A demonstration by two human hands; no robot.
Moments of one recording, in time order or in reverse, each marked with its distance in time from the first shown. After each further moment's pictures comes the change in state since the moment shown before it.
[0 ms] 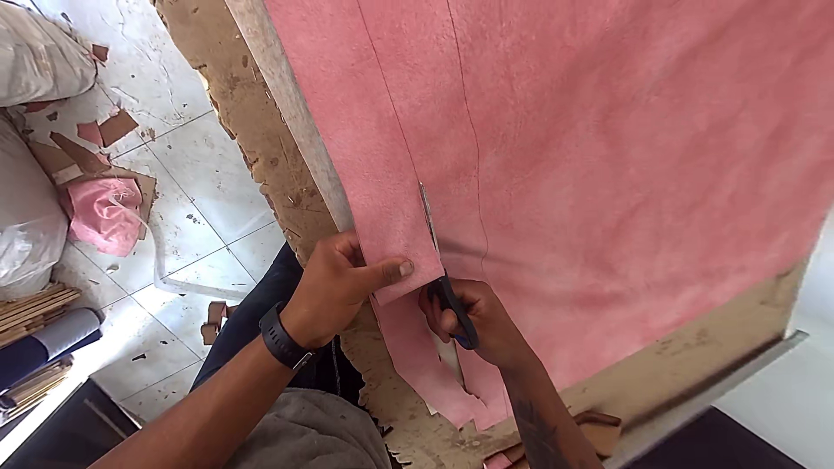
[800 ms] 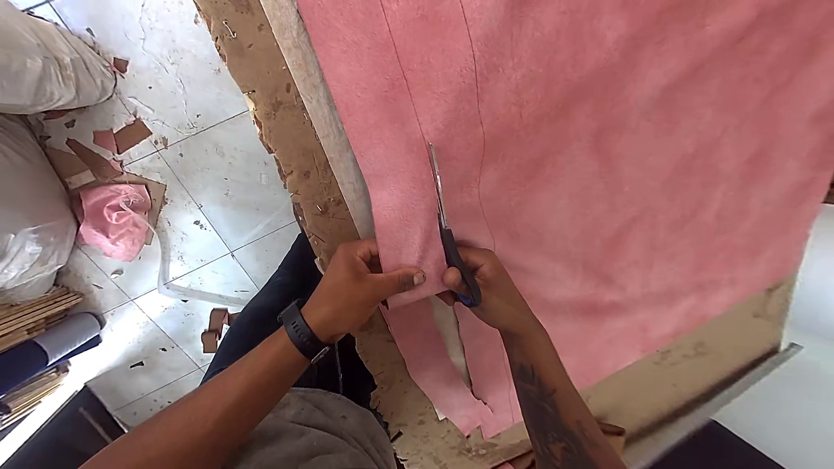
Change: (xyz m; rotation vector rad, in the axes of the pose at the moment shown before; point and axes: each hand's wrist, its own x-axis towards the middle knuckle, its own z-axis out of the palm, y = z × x) left_hand -0.001 0.004 -0.013 0.090 -0.066 -0.016; right_hand 0.048 -0.037 0.005 -0.143 0.086 -0.035
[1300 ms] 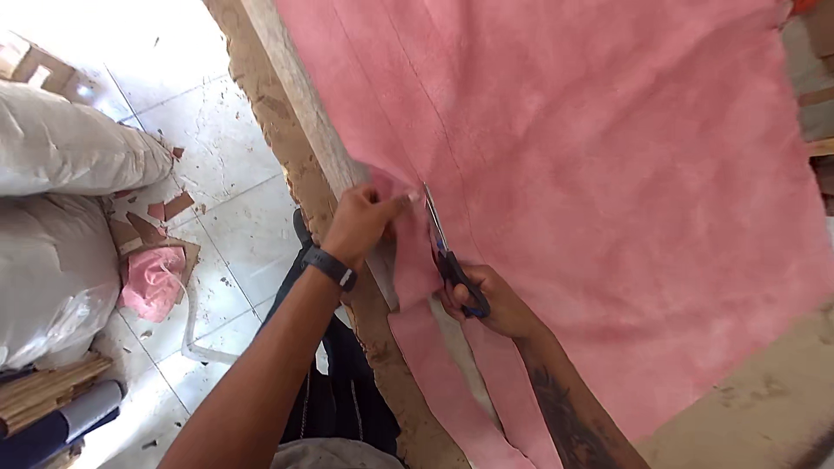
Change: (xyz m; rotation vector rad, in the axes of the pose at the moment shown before) left_hand 0.070 0.087 -0.011 0.103 0.182 0.239; right_hand 0.007 0.004 -0.022 0.080 -0.146 -0.046
